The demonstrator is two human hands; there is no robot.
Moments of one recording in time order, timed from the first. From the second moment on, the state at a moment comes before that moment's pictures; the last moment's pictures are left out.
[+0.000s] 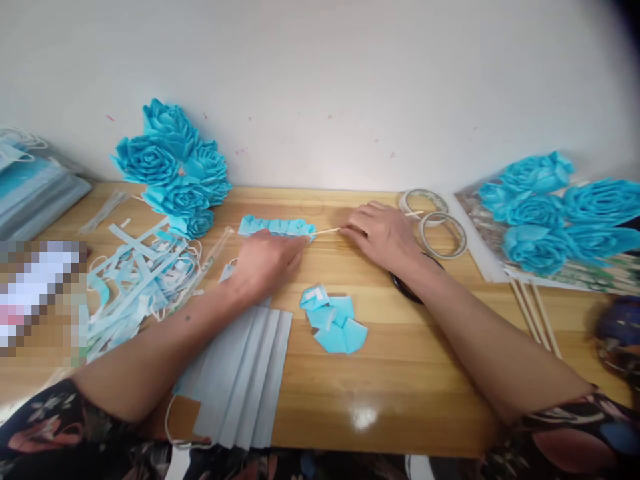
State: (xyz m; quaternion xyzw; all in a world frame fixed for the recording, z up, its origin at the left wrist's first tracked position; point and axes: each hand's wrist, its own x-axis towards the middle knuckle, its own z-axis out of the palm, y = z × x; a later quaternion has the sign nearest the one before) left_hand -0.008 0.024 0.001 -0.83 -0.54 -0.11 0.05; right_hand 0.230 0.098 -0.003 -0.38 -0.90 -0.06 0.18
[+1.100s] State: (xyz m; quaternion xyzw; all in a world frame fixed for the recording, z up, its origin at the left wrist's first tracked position) left_hand 0.006 0.028 0.000 -0.82 -0.58 0.00 0.05; right_hand 0.228 0.096 -0.006 -0.37 -0.91 -0.05 0.20
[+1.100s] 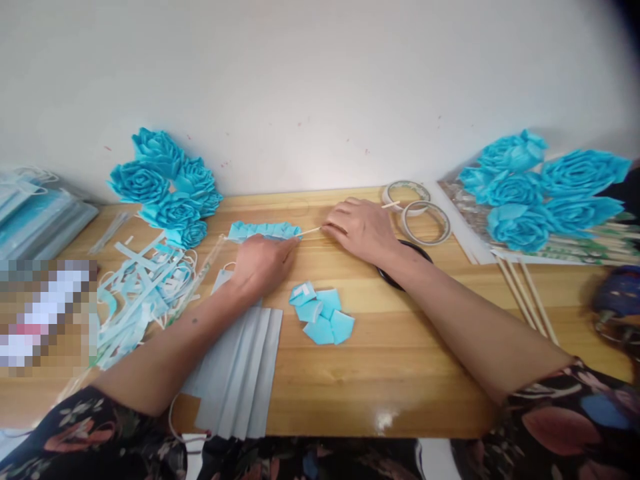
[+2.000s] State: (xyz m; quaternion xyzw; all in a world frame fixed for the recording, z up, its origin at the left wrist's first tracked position) left_hand 0.009 0.024 0.007 -0.81 -0.58 0.06 0.04; right_hand 0.230 0.102 0.006 -0.42 -0.89 -0.11 0.18
